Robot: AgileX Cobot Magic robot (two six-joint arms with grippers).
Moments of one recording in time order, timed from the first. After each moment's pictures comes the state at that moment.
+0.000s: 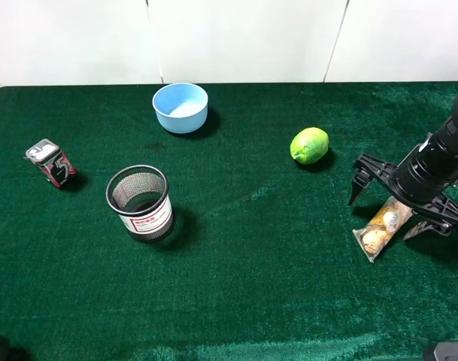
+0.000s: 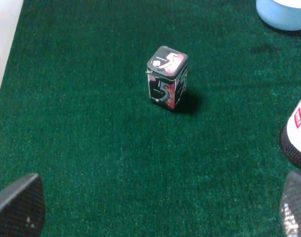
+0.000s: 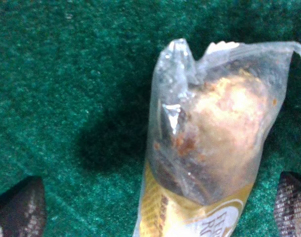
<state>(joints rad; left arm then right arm) -0.04 -0.01 -0.50 0.09 1.06 0.00 0.10 1.73 -0.65 0.21 0.52 0.57</state>
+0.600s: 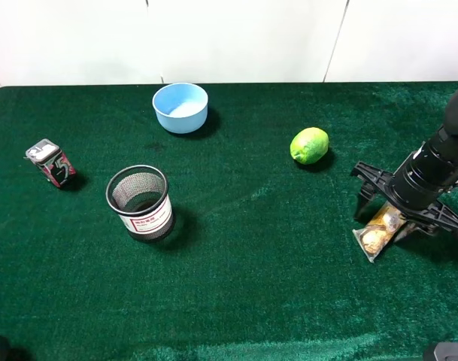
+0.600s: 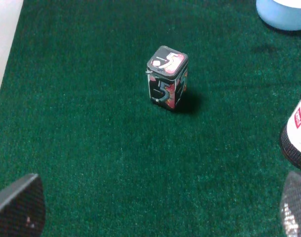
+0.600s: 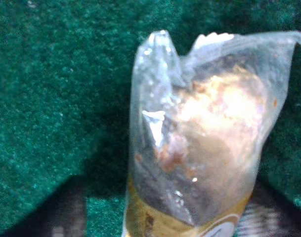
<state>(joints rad) -0.04 -0.01 -0.50 0.09 1.06 0.00 0.10 1.78 -0.65 0.21 0.52 0.57</state>
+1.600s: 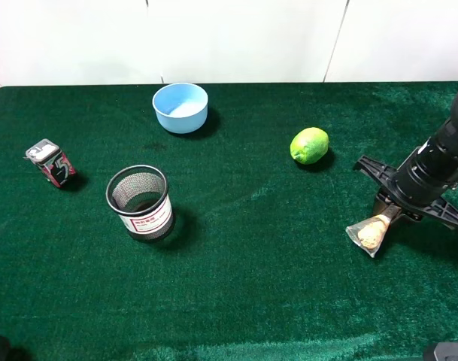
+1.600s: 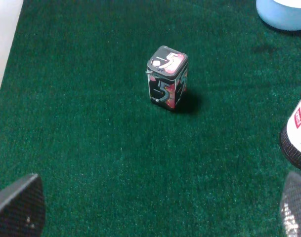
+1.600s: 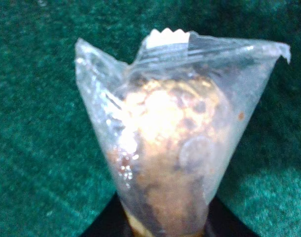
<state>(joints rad) -0.04 -0.01 -0.50 0.09 1.06 0.00 0.10 1.71 -0.65 0.23 0.56 0.60</state>
